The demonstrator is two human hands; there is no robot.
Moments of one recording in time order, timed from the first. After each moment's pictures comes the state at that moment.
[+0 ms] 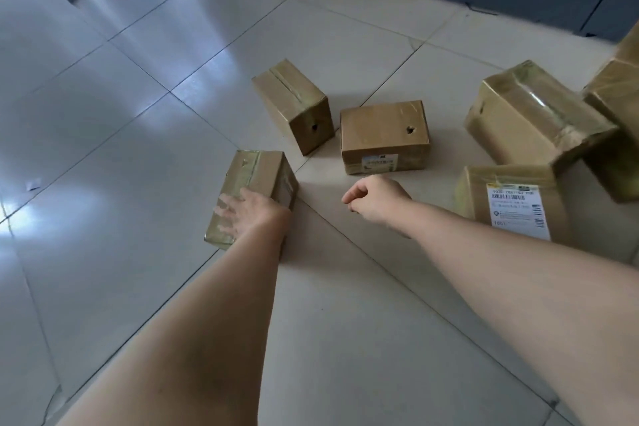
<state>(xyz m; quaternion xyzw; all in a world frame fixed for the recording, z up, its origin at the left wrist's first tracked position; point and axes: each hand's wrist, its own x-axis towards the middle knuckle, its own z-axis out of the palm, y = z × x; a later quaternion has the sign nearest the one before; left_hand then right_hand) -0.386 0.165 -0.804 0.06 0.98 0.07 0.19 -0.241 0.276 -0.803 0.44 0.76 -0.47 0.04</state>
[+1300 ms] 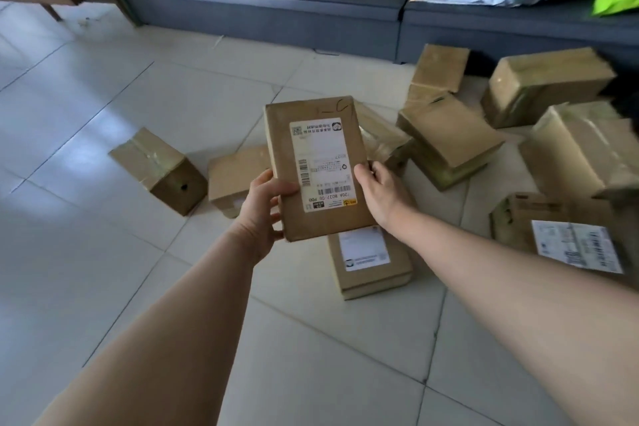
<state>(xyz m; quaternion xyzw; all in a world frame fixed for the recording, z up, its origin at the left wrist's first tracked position) -0.211 0.301 -0.754 0.21 0.66 0.46 0.55 -0.038 0.375 -0.771 0.60 0.61 -0.47 -0.22</state>
